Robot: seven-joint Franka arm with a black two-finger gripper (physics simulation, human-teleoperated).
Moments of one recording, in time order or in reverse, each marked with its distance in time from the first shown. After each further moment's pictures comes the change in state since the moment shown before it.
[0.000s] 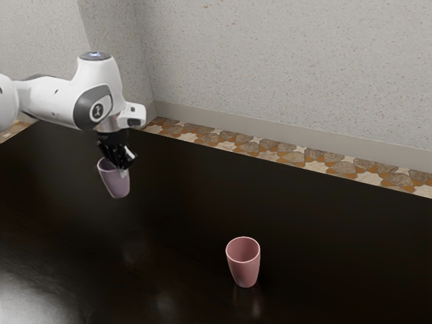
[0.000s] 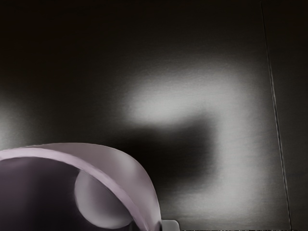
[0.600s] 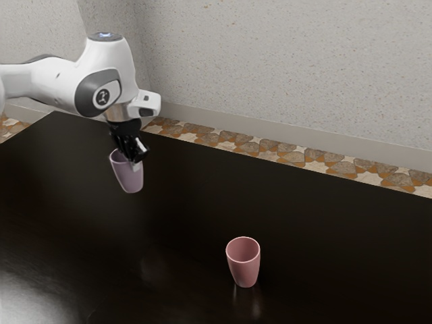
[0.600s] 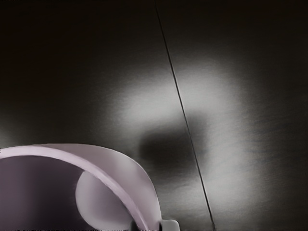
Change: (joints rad) arm -0.133 -0.123 0.000 -0.013 0.013 -0.114 0.006
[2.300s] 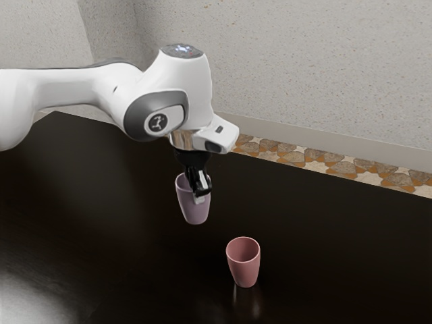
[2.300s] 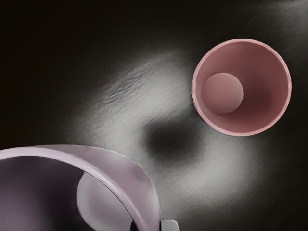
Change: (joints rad) arm -0.375 -0.017 -0.026 0.015 0.000 -0.063 0.030
